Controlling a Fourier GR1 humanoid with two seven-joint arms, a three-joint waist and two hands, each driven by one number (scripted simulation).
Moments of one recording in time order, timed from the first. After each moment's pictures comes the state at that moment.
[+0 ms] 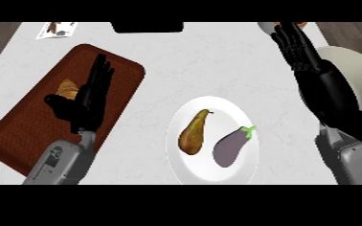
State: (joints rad) left arm -0.28 0.28 -0.27 -1.39 0.39 0.39 -0.08; right arm -0.36 -0.40 0.16 -1.71 -0.19 0.01 -0.08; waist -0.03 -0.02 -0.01
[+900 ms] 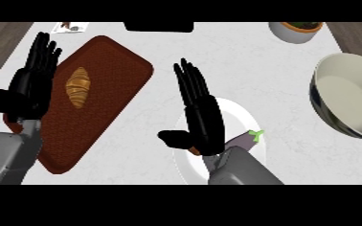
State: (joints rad) left arm -0.29 0.51 -0.12 -1.42 0.39 0.30 -0.10; right arm -0.45 -0.04 0.68 -1.43 0.72 -0.60 0.37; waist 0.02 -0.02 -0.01
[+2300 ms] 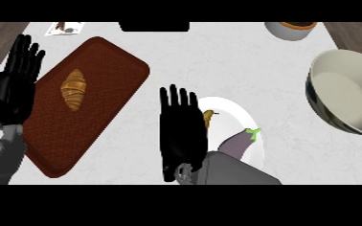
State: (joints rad) left arm -0.24 0.54 -0.05 -1.44 0.41 0.25 -0.11; right arm -0.68 -0.03 0.82 -1.58 0.65 0.21 1.23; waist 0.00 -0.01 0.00
